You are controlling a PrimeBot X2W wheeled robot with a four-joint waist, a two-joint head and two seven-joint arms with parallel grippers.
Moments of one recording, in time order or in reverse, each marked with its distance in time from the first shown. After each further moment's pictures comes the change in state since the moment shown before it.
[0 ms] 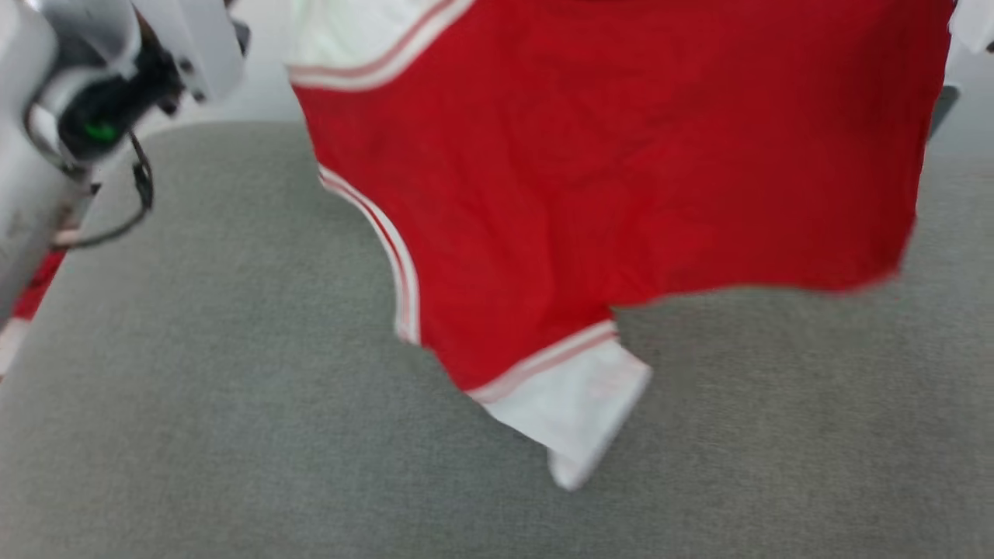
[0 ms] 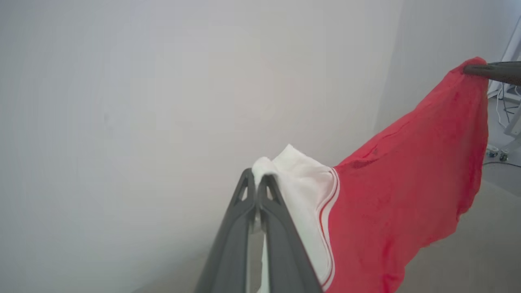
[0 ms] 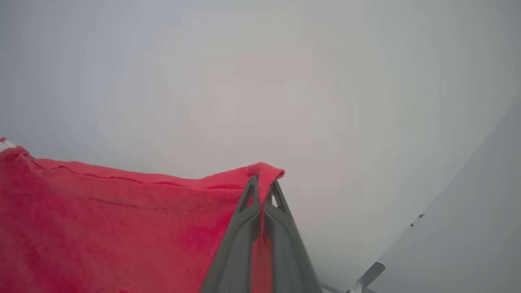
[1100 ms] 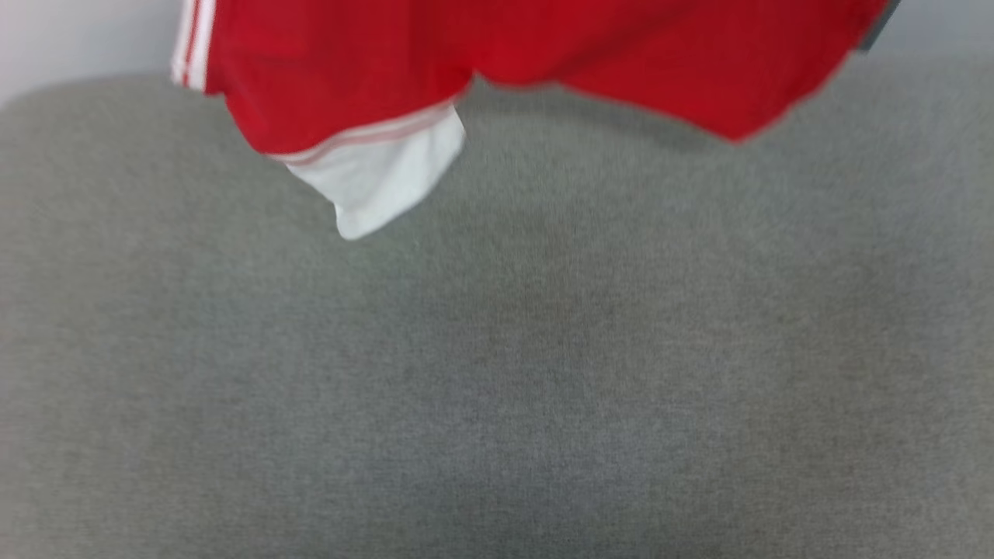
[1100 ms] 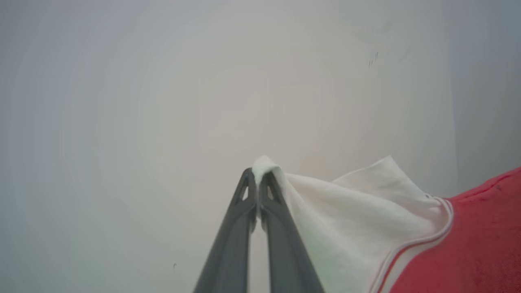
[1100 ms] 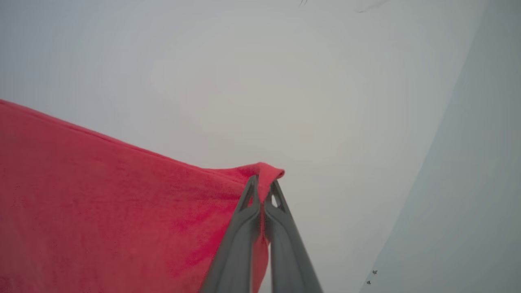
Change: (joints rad) left arm -0.515 -0.056 -0.106 0.386 0.076 -0.002 -0.293; right arm -0.293 0.031 0.017 0.115 -0.011 0.000 -0.226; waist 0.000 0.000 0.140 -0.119
